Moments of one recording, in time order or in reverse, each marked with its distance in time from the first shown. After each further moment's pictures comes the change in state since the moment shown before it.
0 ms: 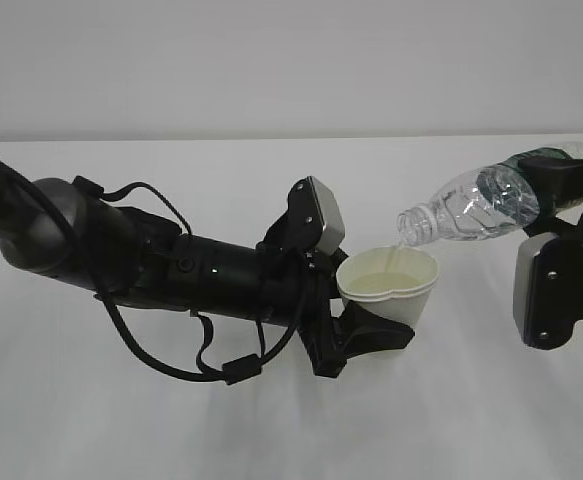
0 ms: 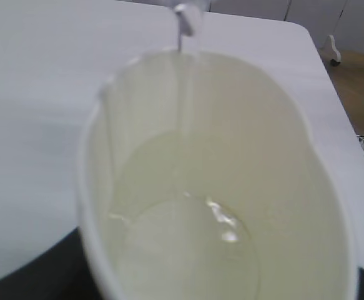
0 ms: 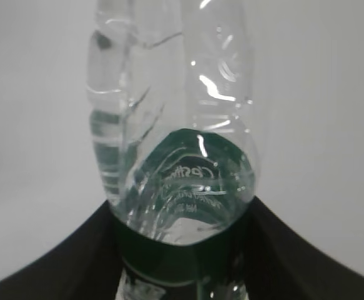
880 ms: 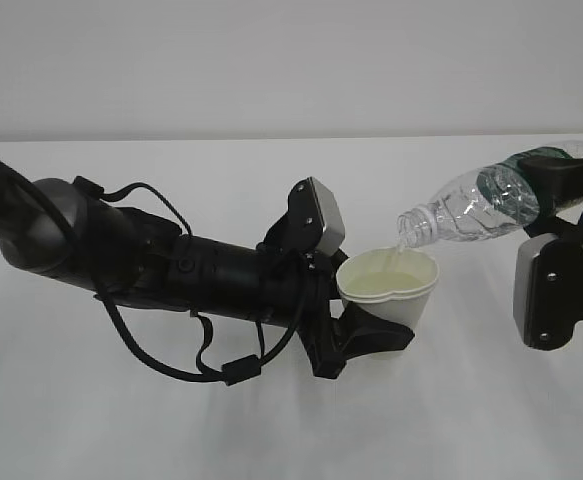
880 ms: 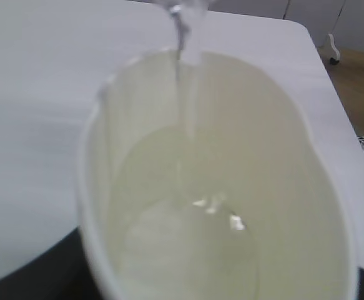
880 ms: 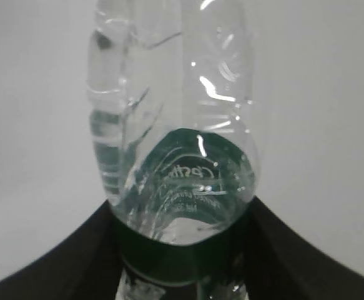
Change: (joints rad) left arm 0.000 0.001 0.000 0.004 0.000 0.000; right arm 0.000 0.000 0.000 0.000 -0.002 -0.015
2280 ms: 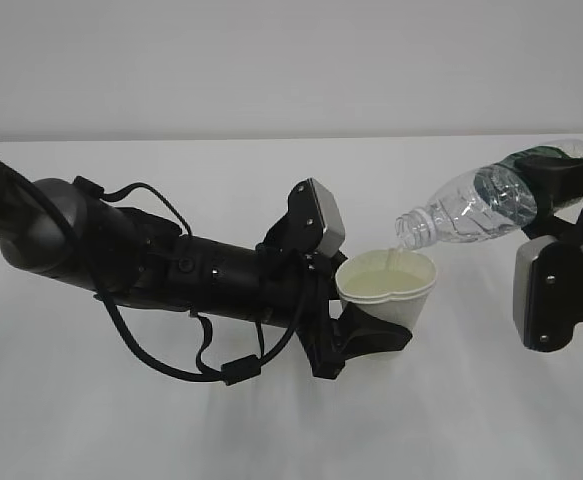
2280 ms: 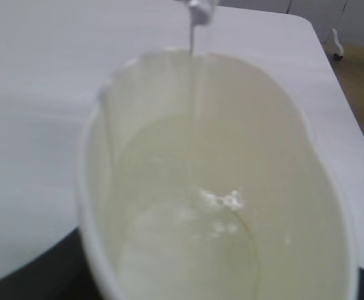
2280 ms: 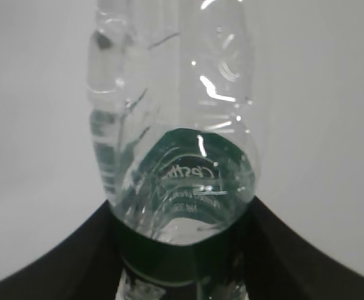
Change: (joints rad) left arm 0.000 0.000 0.000 0.002 0.013 0.000; right arm 0.000 0.000 0.000 -0.018 -0.002 -0.001
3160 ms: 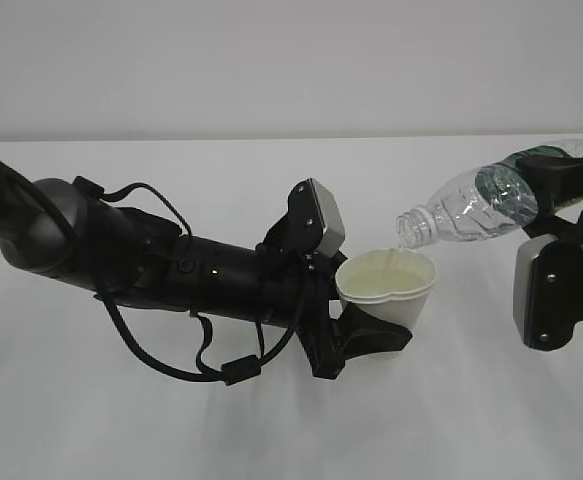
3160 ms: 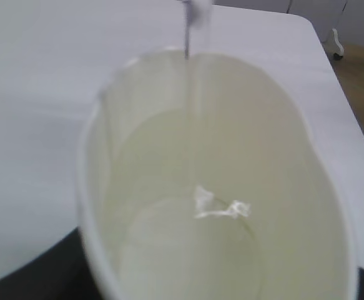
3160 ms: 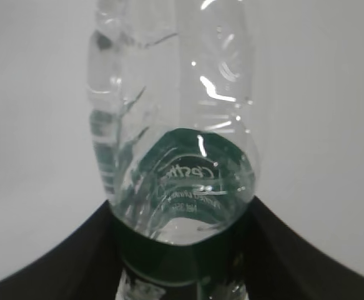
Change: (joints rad) left arm 0.000 0.000 0.000 0.000 0.000 0.000; right arm 0.000 0.000 0.000 0.006 -0.002 -0.001
